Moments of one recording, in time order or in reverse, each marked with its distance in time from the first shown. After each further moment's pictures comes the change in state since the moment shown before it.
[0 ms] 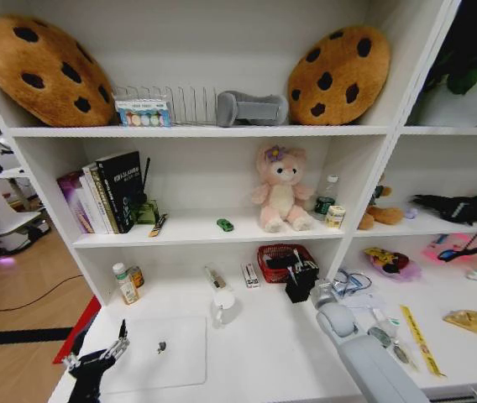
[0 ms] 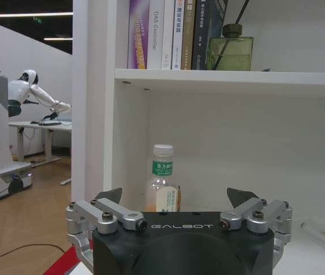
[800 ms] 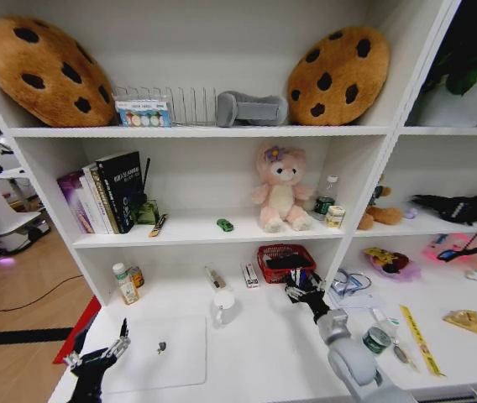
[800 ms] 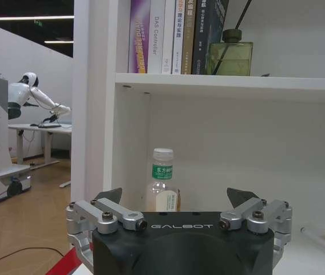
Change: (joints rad) left arm 0.002 -0.003 -0.004 -0.003 -0.003 -0.011 0.006; right arm -0.438 0.031 0.163 0.398 0.016 0.032 -0.021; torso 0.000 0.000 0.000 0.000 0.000
